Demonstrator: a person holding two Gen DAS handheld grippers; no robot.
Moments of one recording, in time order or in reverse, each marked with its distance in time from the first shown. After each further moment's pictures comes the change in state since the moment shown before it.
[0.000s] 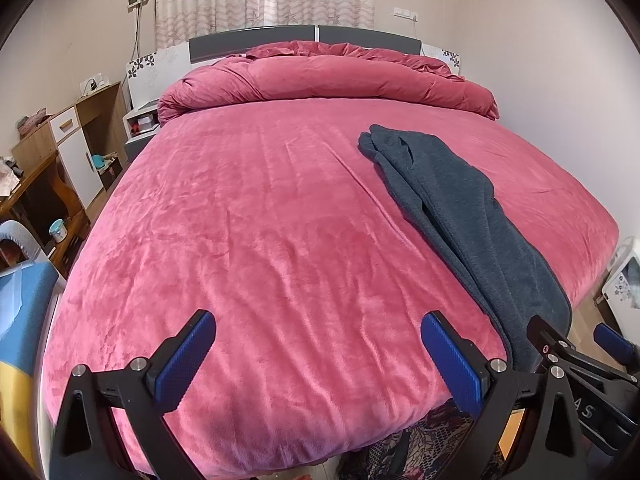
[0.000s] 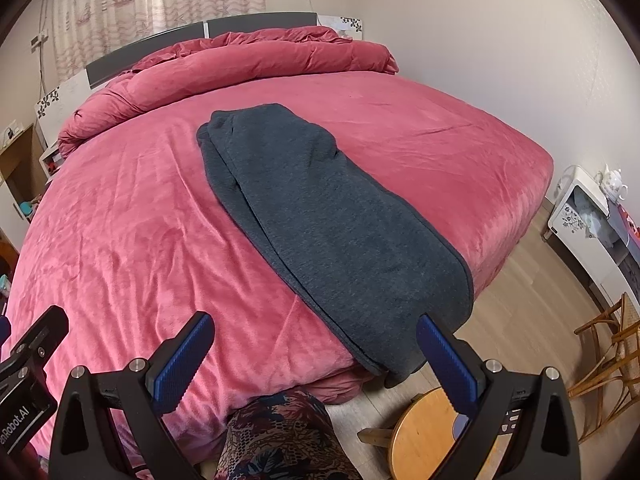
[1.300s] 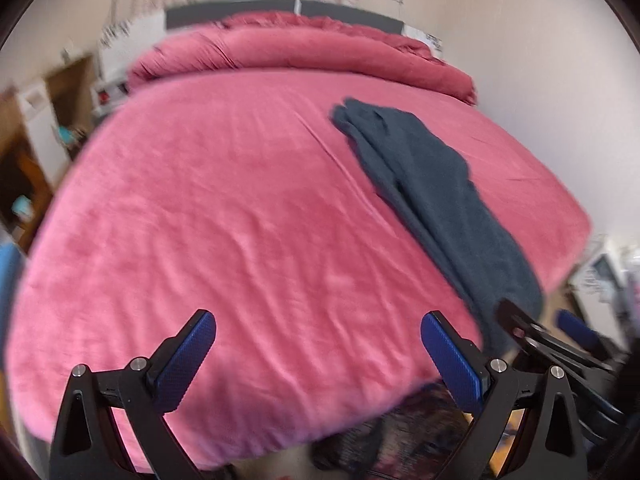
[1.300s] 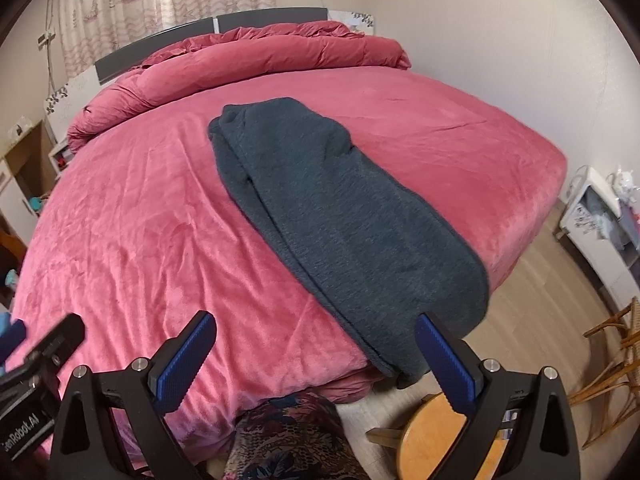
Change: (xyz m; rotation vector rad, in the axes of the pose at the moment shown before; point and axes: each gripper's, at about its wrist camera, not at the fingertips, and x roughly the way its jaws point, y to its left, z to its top) left arm 0.027 0.003 0.000 -0.044 0.134 -0.176; right arm 0.015 0.008 0.000 -0.008 0.021 0.062
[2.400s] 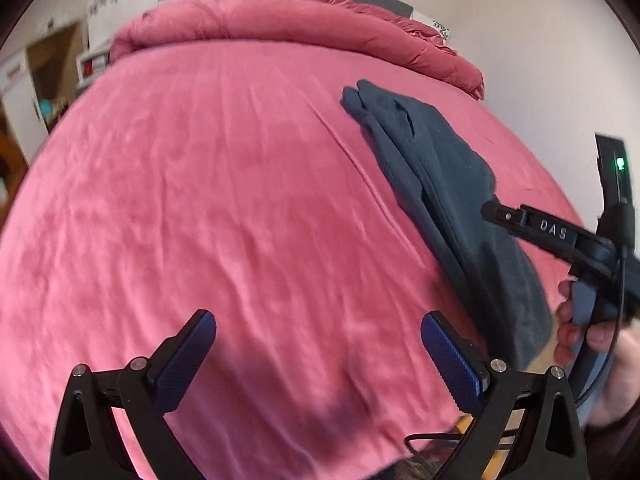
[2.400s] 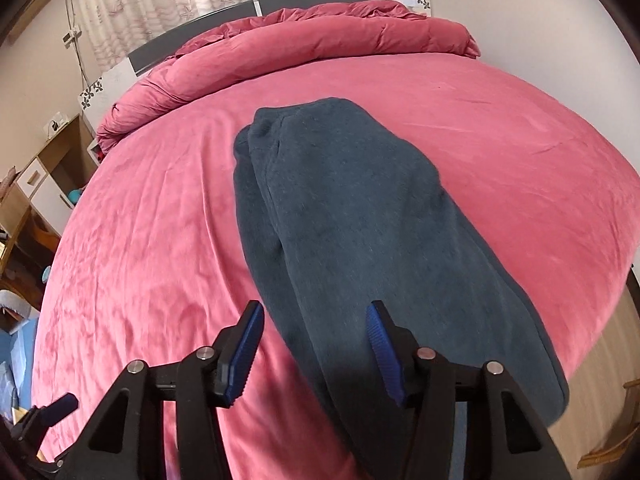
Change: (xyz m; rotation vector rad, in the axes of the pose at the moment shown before) left arm 0.067 0.025 0.054 -0.008 0.064 -0.005; right arm 0.118 0.009 0.120 -0.058 0.063 0.209
